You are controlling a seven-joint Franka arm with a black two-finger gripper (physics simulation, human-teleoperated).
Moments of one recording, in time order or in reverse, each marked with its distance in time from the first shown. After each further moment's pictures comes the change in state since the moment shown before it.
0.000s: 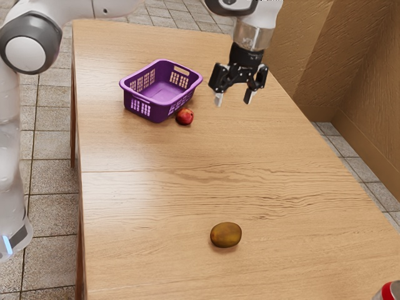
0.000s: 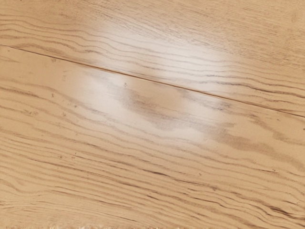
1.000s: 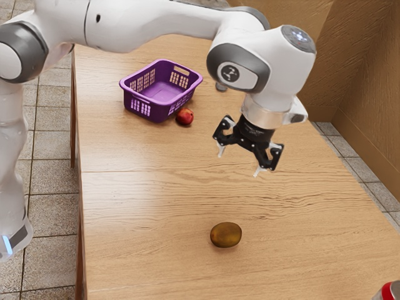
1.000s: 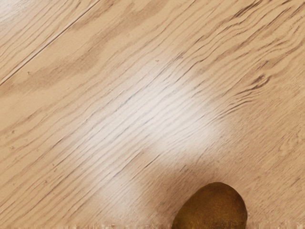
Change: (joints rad) arm -0.236 0.036 -0.156 -0.130 0.230 0.130 0.634
